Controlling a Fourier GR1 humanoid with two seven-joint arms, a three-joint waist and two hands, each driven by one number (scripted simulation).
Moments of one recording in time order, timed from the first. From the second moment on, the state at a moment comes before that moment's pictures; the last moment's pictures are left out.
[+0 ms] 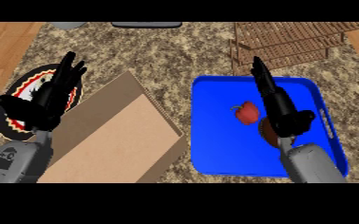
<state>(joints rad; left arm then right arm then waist) -0.23 0.44 -0.12 -1.37 0.34 0.10 -0.08 -0.25 -0.29 0.29 -1.43 -0.21 -0.19 -0.12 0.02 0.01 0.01</state>
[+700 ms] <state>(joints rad) -0.19 0.44 -0.10 -1.42 0.41 0.14 0.21 -0.36 -0.68 0.10 -1.23 -0.13 0.08 -0.39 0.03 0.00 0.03</state>
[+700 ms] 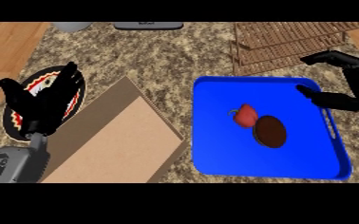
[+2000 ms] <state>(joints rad) -0.15 0.43 -0.06 -1.43 0.36 0.15 0.30 -0.42 -0.78 0.31 -1.50 0.12 0.26 -0.09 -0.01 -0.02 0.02</state>
